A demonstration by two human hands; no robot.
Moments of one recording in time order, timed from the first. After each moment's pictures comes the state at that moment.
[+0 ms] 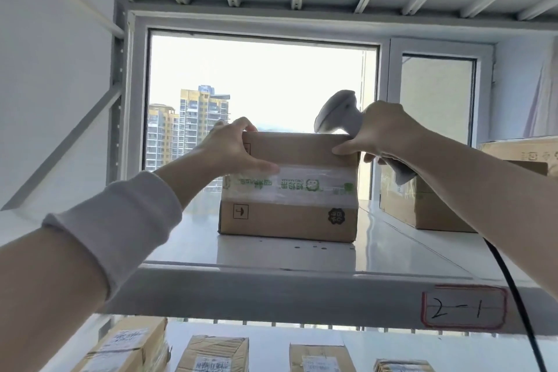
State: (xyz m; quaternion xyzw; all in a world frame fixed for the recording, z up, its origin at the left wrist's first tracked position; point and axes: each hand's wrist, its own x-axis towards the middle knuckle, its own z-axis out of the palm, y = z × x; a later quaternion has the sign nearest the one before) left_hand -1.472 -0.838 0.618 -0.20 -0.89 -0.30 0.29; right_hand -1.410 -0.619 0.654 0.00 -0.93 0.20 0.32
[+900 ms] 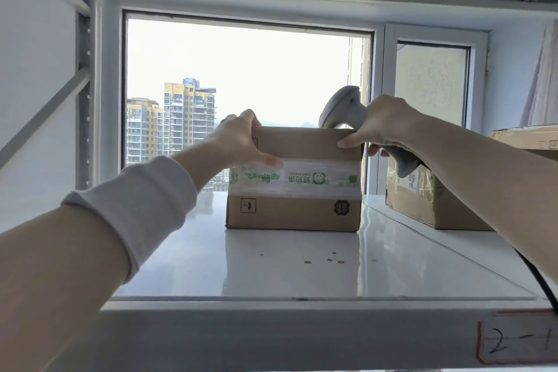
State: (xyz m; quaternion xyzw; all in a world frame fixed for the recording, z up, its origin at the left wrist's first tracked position) left_hand -1.539 -0.822 0.625 -0.21 -0.90 -0.28 0.26; right_hand -1.473 -0.613 0.658 -0.06 -0.93 0.23 0.28
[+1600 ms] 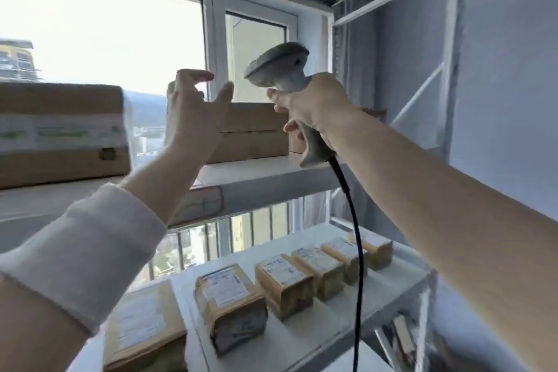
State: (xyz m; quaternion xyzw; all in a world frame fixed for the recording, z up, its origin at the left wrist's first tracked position) left_hand -1.342 -0.588 0.575 -0.31 -0.66 -0.61 0.32; right_hand -1.231 -0.481 0.596 -0.16 -0.80 0.43 0.39
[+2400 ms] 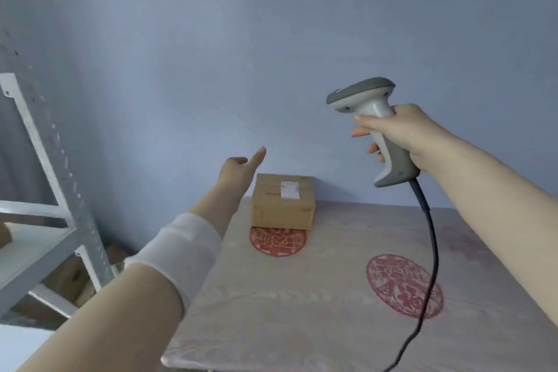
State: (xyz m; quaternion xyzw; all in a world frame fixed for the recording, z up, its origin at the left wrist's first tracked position) left_hand -0.898 -0.048 0.339 -0.50 -0.60 -0.46 -0.43; right_hand -0.664 -0.108 0.442 -0.60 -0.59 0.30 0.45
